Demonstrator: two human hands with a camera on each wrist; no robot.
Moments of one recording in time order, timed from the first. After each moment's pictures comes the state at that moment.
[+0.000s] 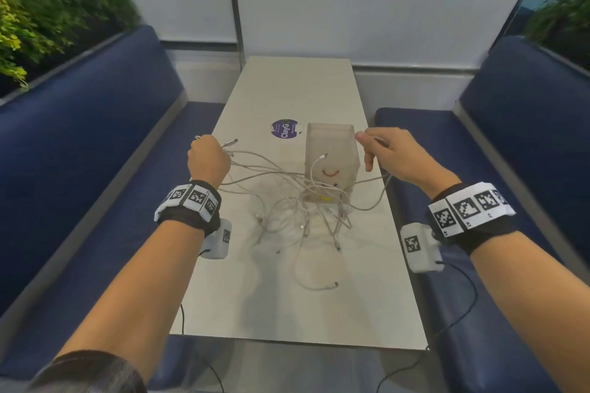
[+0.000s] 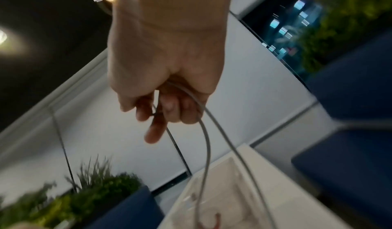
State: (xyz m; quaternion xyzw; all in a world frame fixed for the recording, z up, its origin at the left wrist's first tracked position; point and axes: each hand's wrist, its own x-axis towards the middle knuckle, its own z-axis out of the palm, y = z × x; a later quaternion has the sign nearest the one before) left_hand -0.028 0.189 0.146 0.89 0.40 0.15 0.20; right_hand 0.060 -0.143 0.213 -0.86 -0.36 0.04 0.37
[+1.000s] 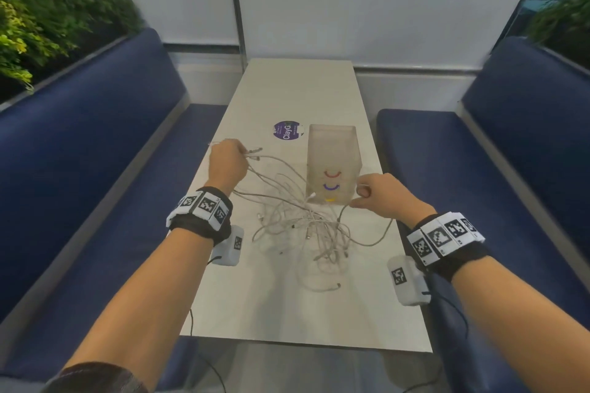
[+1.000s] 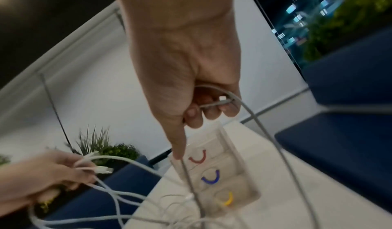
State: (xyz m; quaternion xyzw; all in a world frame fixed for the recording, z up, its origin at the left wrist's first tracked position) left_hand -0.024 0.167 0.146 0.91 0.30 0.15 0.24; right_hand 0.057 -0.140 0.141 -0.93 -0.31 0.11 0.17
